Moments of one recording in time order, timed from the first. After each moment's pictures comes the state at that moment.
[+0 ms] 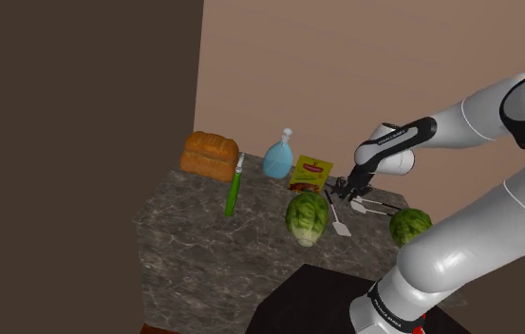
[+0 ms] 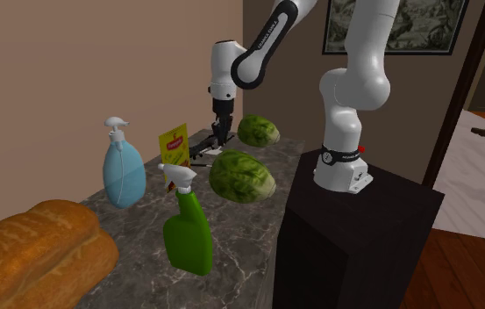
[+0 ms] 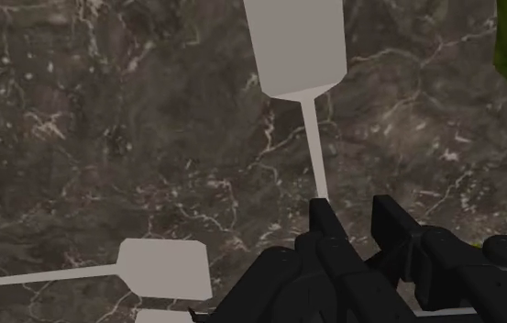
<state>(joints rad) -0.33 -0.16 -0.45 -2.69 -0.16 2.60 0.26</state>
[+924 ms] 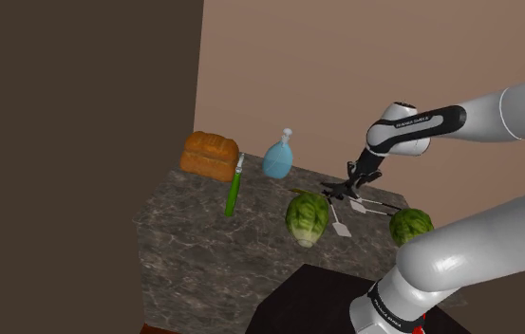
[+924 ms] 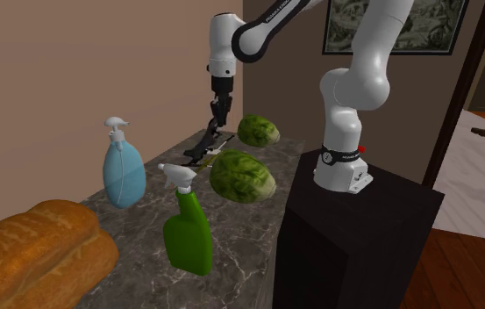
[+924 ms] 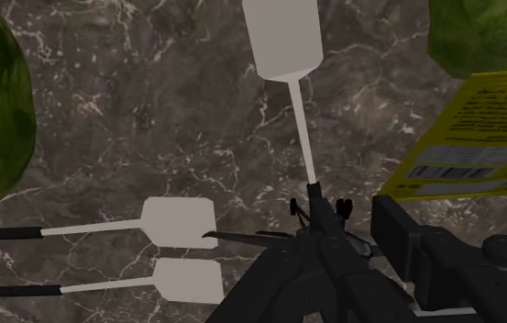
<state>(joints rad) -0.35 -0.34 -0.40 -2.63 -0.21 2.36 0.30</state>
